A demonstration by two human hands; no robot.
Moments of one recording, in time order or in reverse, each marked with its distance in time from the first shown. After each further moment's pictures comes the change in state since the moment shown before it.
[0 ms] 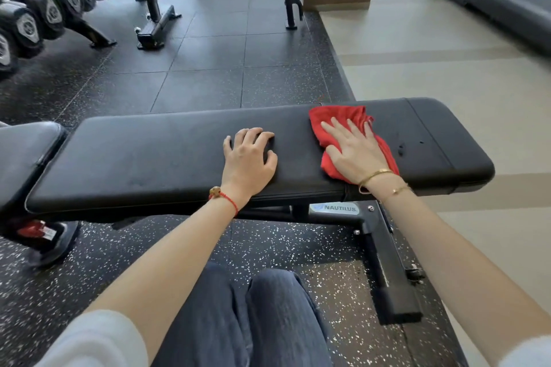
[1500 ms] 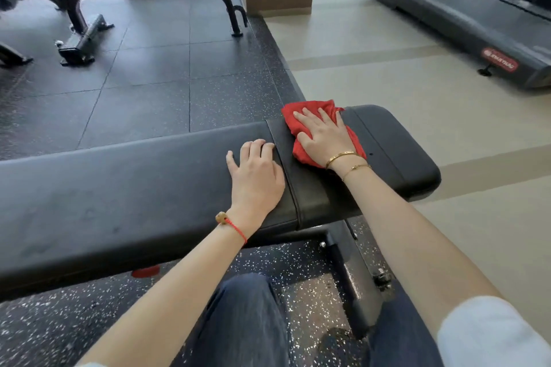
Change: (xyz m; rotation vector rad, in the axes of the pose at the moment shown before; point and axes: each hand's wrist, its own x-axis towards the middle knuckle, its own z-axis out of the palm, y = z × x) left_hand 0.040 0.095 0.058 0.005 -0.052 0.071; right_hand 0.066 0.069 -0.006 -0.001 0.022 0.113
